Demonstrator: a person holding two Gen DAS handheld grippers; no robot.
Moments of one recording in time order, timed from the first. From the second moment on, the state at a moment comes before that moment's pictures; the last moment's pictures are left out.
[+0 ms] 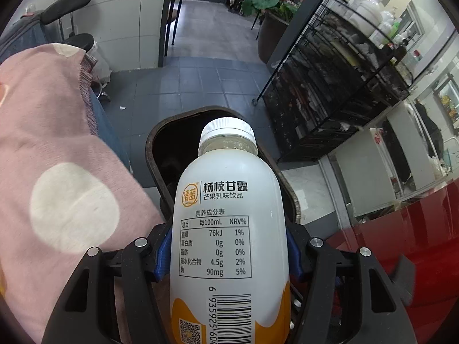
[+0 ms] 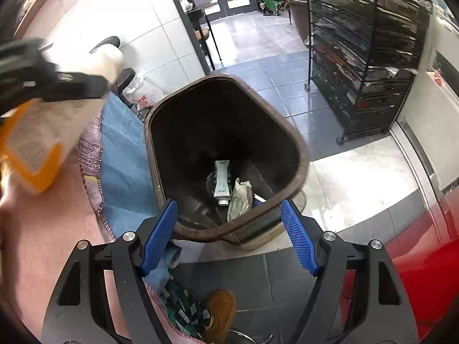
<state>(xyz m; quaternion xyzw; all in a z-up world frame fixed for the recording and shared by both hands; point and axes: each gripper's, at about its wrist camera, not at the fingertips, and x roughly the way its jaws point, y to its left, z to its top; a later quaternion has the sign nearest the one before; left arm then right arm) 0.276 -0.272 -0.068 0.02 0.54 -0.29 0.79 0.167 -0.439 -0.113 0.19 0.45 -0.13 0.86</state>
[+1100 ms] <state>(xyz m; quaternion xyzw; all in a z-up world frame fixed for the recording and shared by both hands) 0.301 -0.317 -0.115 0.07 0.59 -0.27 0.76 0.129 -0.466 -0.104 0.22 0.44 -0.18 0.85</state>
